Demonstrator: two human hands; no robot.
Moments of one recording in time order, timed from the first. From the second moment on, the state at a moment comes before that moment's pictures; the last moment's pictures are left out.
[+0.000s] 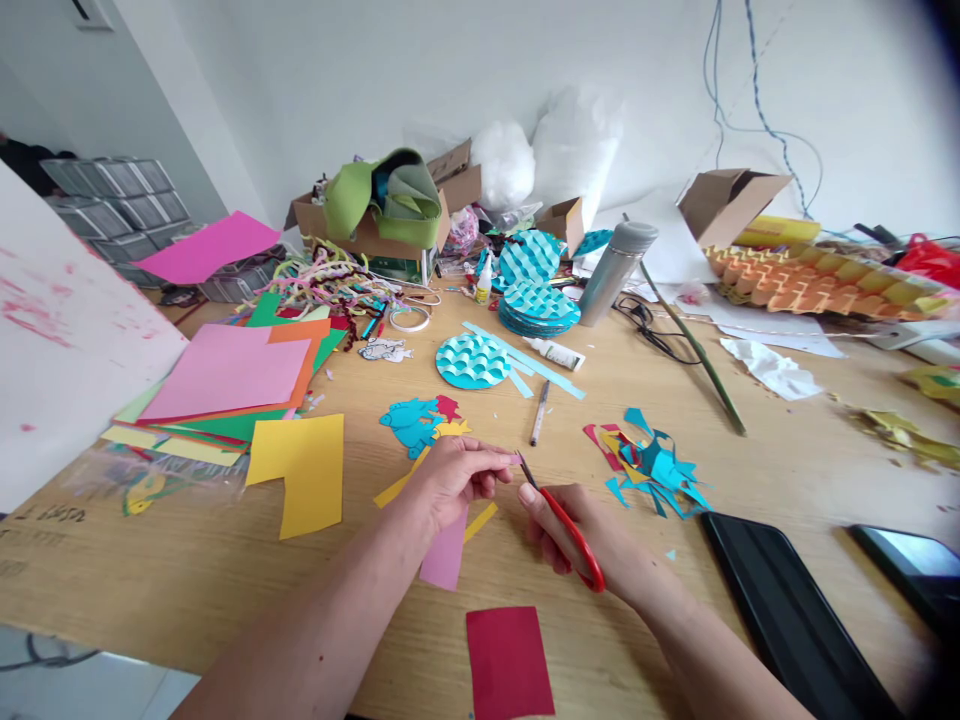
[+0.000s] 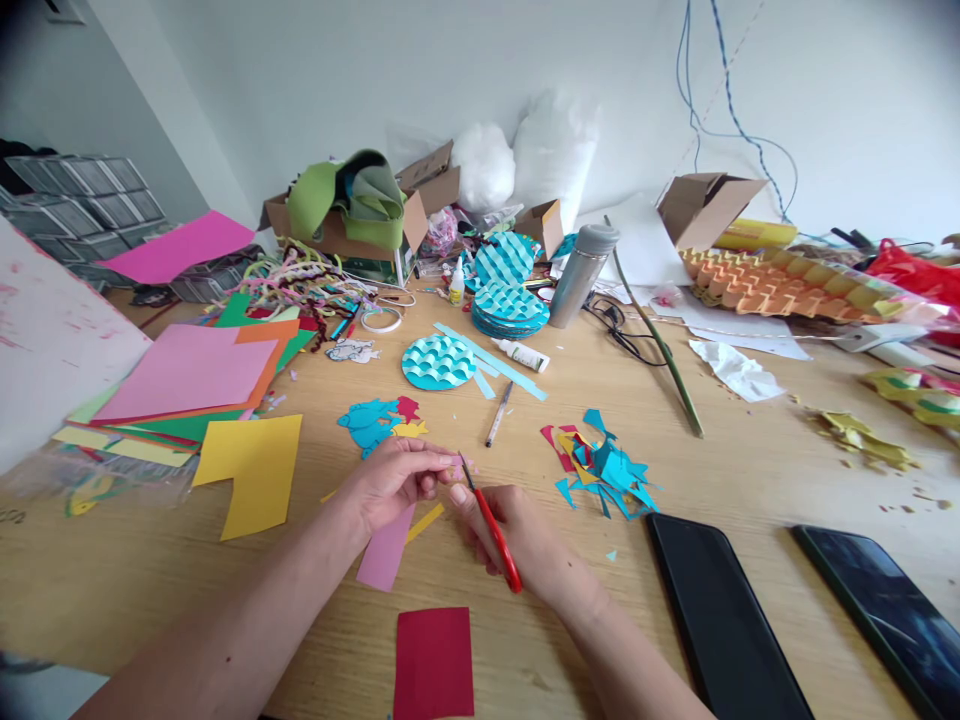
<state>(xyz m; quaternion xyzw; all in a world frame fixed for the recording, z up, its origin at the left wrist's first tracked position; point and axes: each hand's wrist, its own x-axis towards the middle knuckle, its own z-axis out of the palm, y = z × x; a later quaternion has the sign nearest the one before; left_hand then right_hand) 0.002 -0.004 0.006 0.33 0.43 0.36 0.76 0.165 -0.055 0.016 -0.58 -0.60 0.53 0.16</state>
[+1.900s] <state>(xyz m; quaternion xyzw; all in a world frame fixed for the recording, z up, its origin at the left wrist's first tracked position) -0.004 -0.002 0.005 0.44 0.46 0.34 0.69 0.166 -0.053 0.016 -0.63 -0.58 0.49 0.15</state>
